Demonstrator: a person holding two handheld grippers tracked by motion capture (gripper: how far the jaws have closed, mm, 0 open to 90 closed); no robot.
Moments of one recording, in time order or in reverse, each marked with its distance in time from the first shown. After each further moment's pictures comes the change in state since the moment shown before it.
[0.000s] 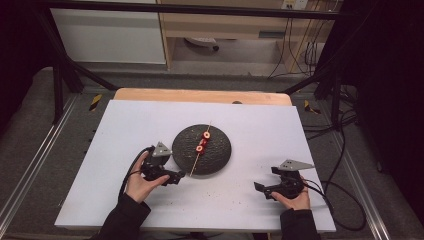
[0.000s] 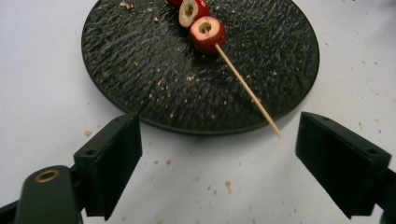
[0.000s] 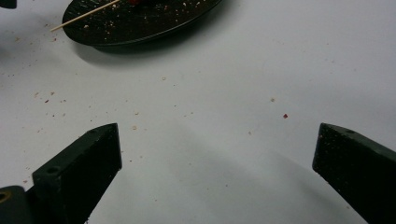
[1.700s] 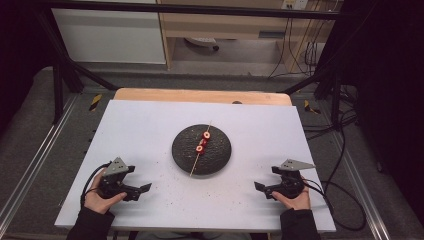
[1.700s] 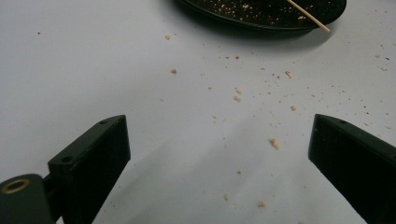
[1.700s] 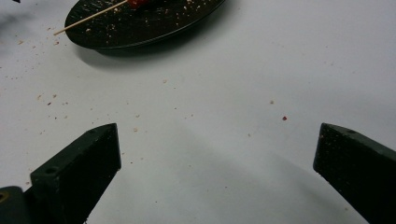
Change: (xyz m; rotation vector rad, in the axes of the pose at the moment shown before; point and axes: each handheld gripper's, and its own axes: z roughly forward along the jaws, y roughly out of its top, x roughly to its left) left arm 0.062 -0.096 -0.057 -0.099 -0.038 -0.013; right arm -0.001 0.000 -0.001 -0.010 0.005 -0.001
